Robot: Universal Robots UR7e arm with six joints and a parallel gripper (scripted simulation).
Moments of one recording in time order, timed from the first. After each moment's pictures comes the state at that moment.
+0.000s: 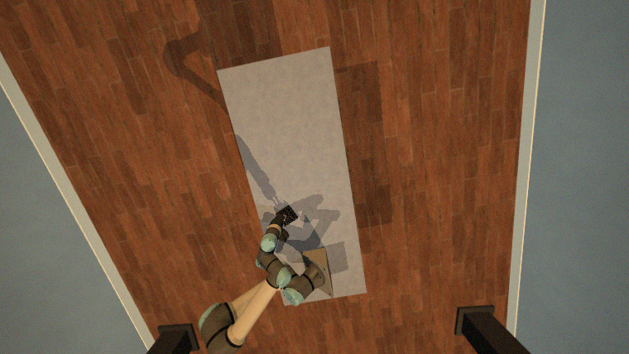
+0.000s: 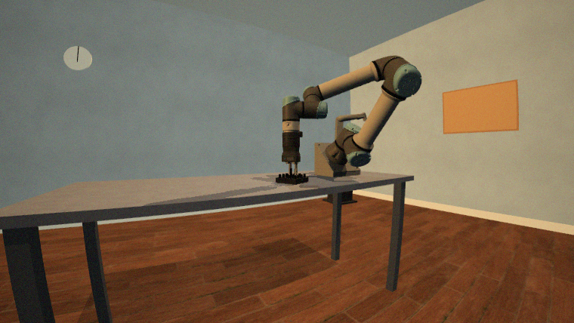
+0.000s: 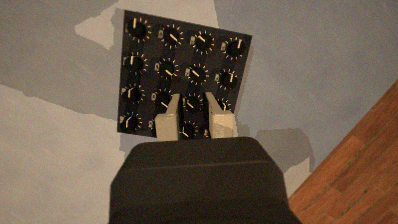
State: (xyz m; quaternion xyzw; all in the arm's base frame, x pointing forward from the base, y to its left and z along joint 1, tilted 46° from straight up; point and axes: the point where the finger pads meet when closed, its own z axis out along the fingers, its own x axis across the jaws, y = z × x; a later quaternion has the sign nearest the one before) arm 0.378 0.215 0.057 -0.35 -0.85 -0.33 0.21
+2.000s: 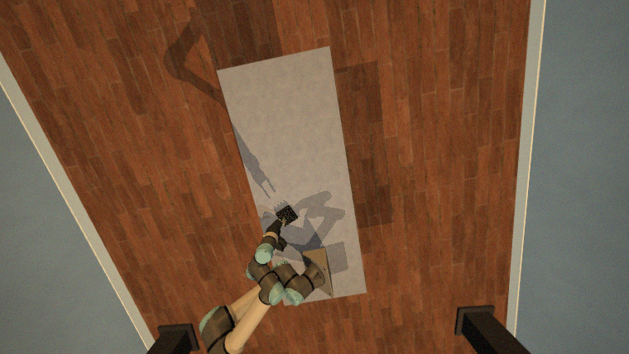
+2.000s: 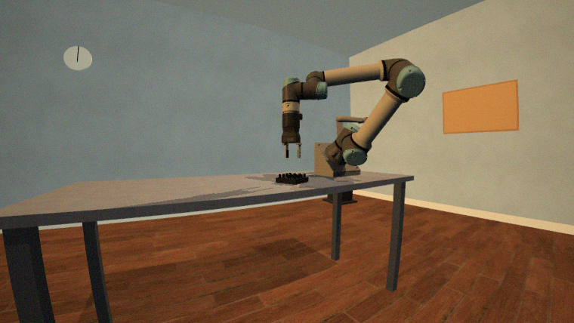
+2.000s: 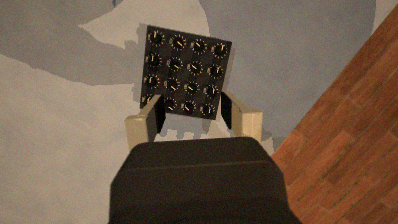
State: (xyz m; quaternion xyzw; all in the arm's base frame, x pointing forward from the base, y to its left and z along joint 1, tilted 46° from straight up) arm 0.389 0.157 0.113 -0.35 -0.85 -0.33 0.21
